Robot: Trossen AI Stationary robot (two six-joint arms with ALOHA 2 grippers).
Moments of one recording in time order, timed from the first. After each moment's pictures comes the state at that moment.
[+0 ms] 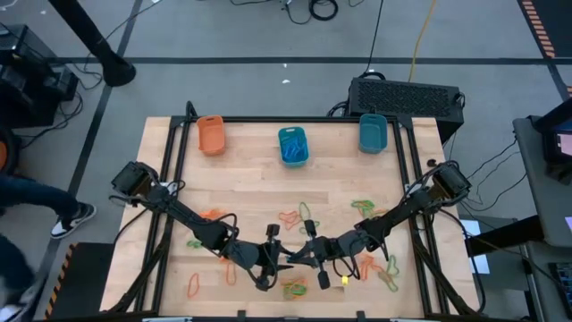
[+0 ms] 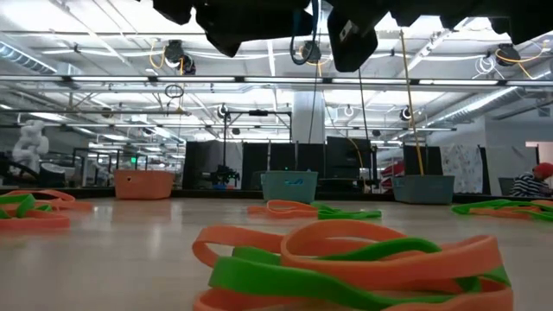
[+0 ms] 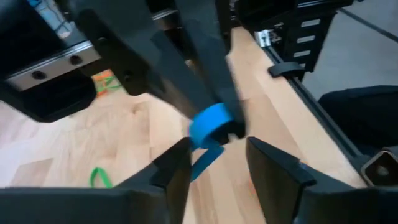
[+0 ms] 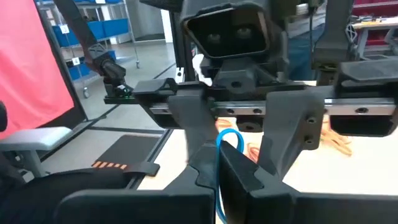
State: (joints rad) left arm -0.53 1.78 1.01 0.34 -0.33 -0.04; right arm 0.50 1.80 0.82 0.91 0.26 0.18
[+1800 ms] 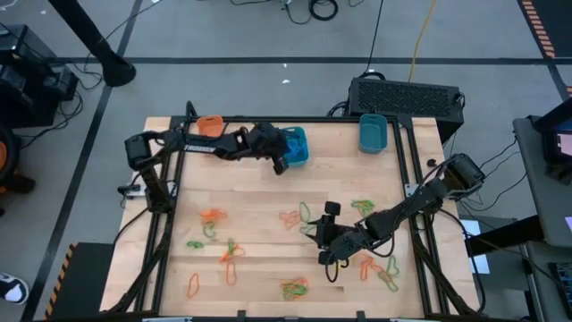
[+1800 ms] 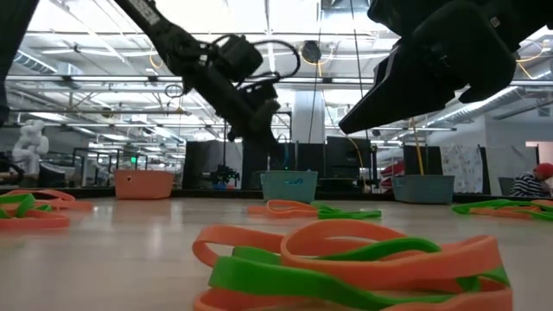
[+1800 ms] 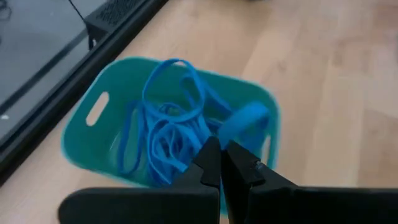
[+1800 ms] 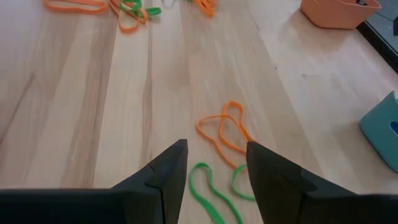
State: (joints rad) left arm 0.38 1.77 1.04 0.07 -0.01 -0.02; right arm 0.50 1.65 0.82 0.09 0.63 0.28
